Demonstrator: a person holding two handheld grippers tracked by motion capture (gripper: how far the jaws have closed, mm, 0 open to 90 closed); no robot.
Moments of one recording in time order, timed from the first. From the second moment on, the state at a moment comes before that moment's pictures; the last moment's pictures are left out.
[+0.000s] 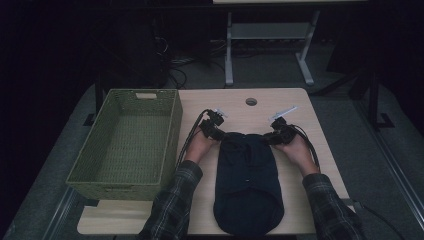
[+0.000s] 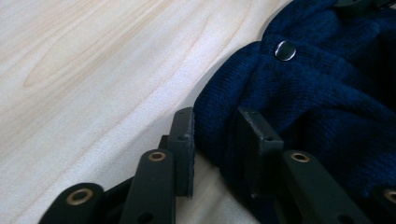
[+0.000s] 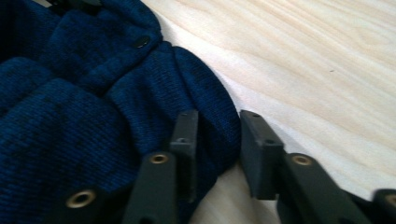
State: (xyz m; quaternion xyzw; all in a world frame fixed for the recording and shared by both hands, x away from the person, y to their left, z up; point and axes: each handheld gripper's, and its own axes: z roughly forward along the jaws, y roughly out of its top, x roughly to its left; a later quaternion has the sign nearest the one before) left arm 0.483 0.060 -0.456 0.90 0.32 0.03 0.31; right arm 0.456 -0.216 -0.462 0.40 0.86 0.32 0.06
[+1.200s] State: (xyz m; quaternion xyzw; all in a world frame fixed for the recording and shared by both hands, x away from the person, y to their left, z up) left arm 0.482 0.060 -0.392 0.89 0.32 0.09 0.31; right arm 0.455 -0.223 -0.397 0.37 0.85 0.35 0.11
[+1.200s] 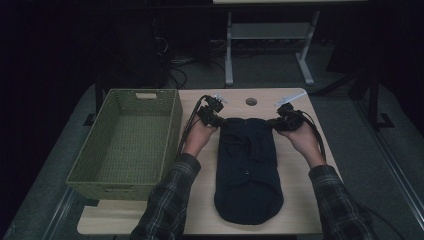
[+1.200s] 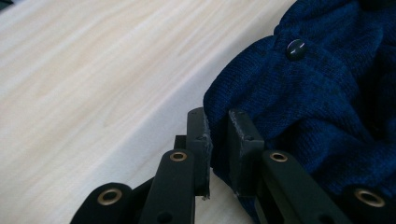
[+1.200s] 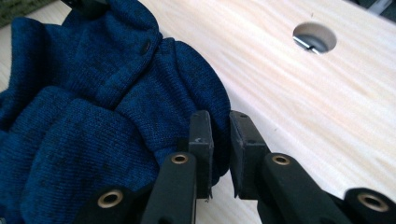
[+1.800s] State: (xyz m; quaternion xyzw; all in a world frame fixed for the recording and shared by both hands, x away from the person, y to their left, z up) left arm 0.480 0.068 -0.344 0.87 0.32 0.15 0.35; right arm 0.455 -0.217 -0.355 0.35 0.84 0.38 0.17
